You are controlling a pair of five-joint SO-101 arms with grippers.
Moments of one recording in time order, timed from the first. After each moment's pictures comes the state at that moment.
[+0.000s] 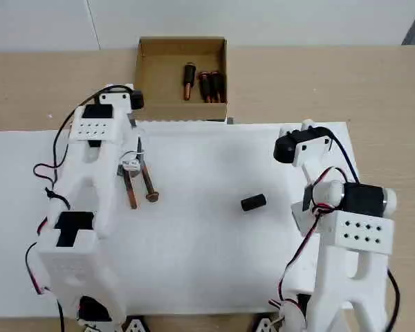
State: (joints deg) left arm -4.0 22.5 -4.3 84.4 6.7; right arm 6.7 -39.4 33.6 89.8 27.6
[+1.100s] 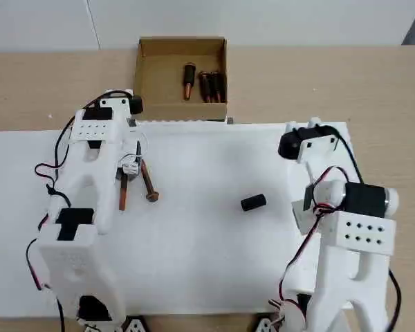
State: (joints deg) left arm -3.4 22.5 -3.7 84.1 6.1; right arm 6.7 -41.0 31.4 92.0 23.0
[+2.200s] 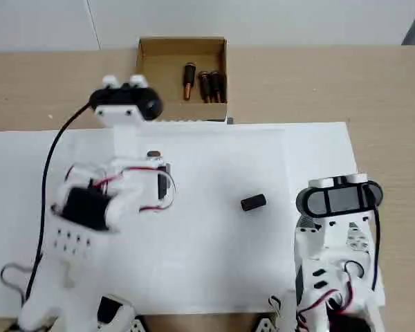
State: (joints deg) left arm 15.3 -43.2 30.8 75.7 23.7; right arm 6.6 -98.6 57.8 80.9 9.3
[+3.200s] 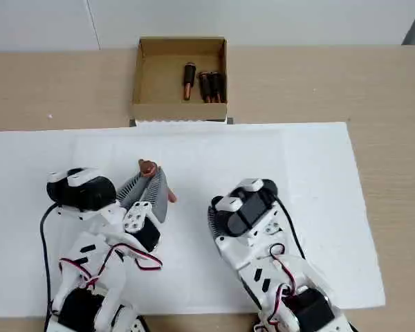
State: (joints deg) left arm 19.1 -103.2 79.9 45.1 32.2; right arm -37.0 -103.5 81.7 54.4 -0.9
